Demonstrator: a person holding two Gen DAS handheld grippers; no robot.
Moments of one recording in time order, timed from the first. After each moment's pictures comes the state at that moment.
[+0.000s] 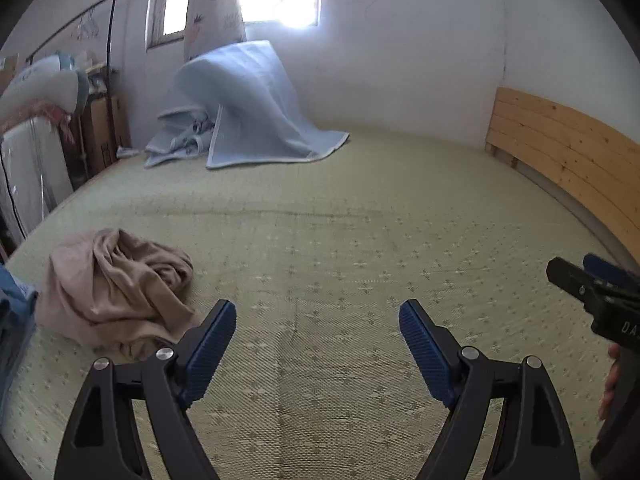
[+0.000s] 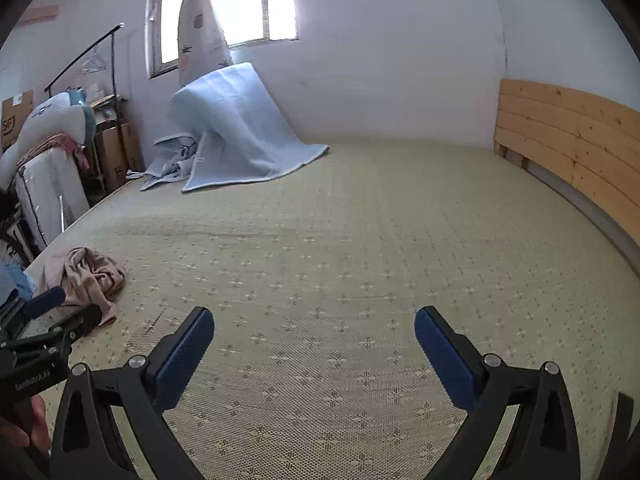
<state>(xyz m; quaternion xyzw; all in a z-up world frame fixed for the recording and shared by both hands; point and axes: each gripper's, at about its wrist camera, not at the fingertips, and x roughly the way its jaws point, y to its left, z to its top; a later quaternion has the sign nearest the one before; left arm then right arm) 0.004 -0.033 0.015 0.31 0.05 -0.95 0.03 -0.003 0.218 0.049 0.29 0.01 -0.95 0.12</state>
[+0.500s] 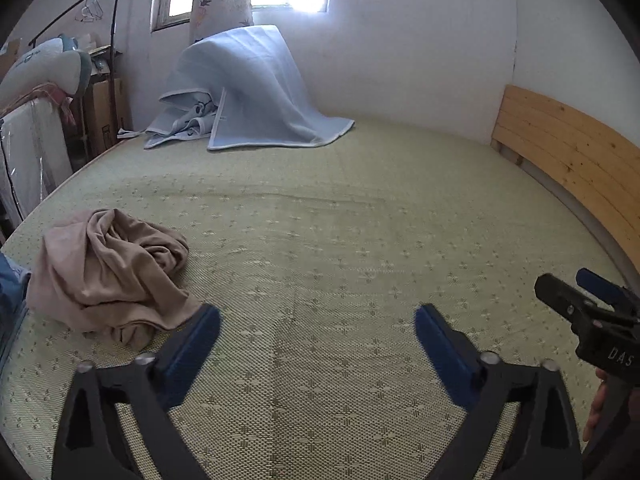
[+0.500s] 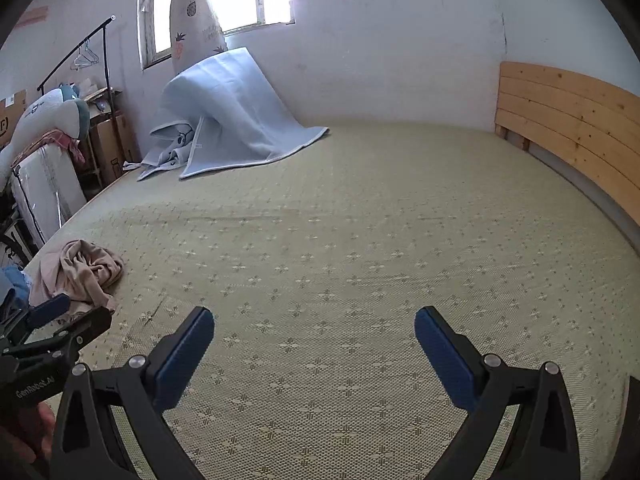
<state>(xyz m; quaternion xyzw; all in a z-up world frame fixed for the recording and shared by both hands) -0.002 -0.036 0.007 0.33 0.06 -0.94 0.04 -0.010 0.201 0.032 0.31 0.01 -0.94 0.12</state>
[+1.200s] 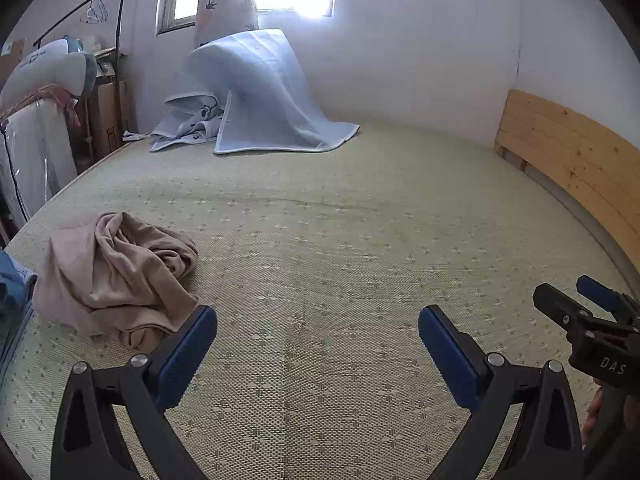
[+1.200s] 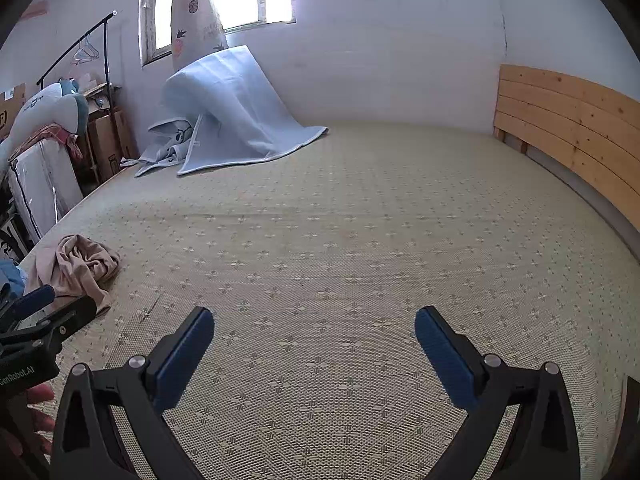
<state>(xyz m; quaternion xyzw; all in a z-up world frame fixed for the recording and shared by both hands) 0.000 -0.041 0.009 0.32 0.06 -0.94 0.04 -0.010 0.194 0.027 0.31 0.02 -0.94 0.11</state>
